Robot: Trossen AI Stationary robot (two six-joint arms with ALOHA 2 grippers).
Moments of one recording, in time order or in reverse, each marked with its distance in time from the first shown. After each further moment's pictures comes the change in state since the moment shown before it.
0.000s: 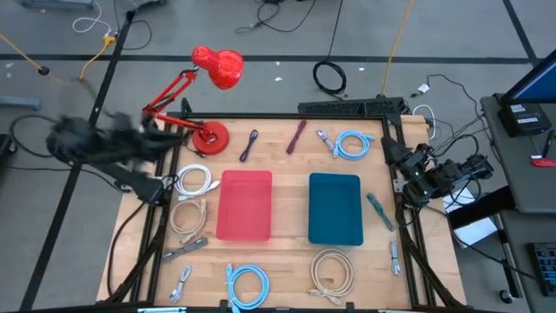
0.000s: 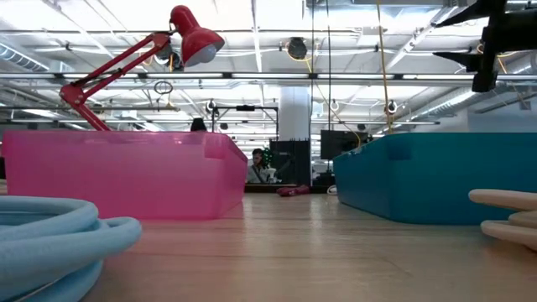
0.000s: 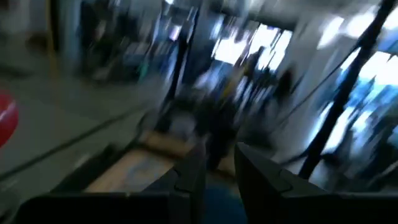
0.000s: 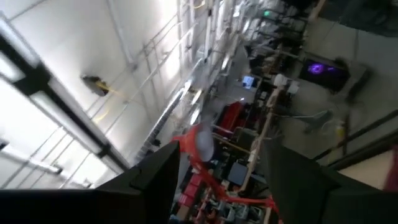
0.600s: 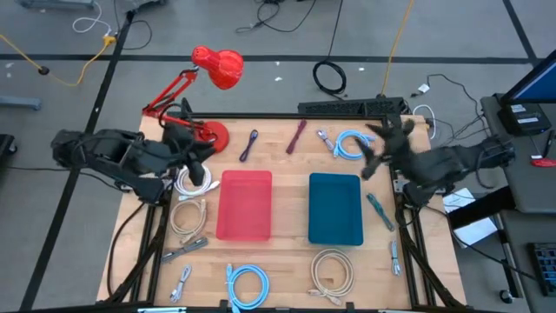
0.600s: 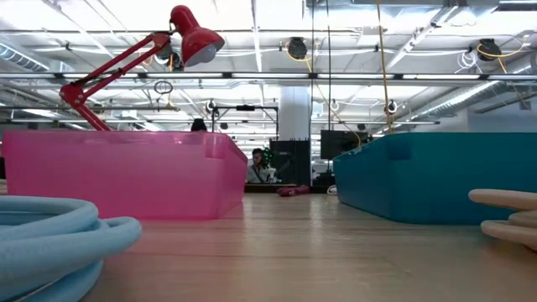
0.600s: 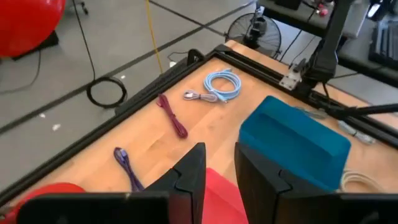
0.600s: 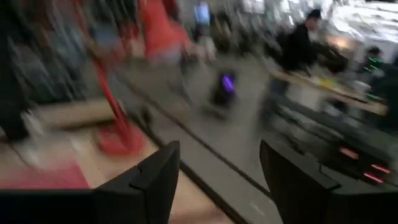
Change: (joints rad) left arm 0.143 0.347 0.183 -0.435 -0.077 -0.368; right arm -0.026 0.862 1.074 -1.307 0.048 -0.432
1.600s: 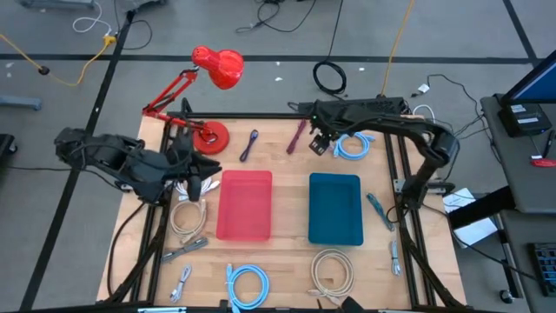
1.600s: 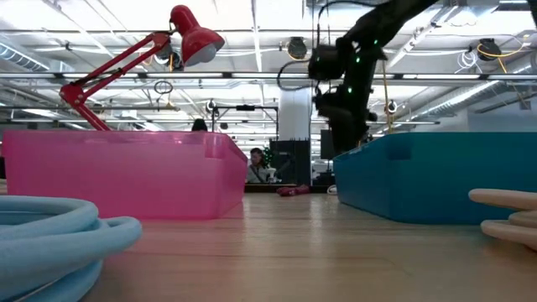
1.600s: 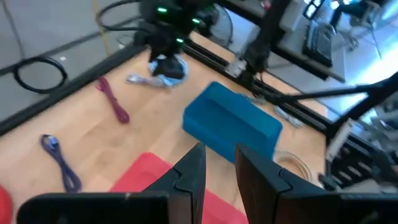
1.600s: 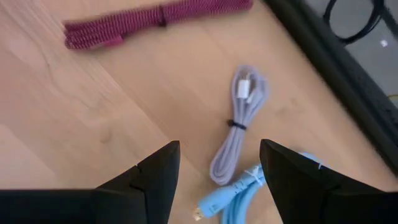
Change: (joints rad) left arm -0.118 0.027 -0.001 0.079 0.109 -0.089; right arm -0.912 0.823 0.139 -0.254 -0.976 0.045
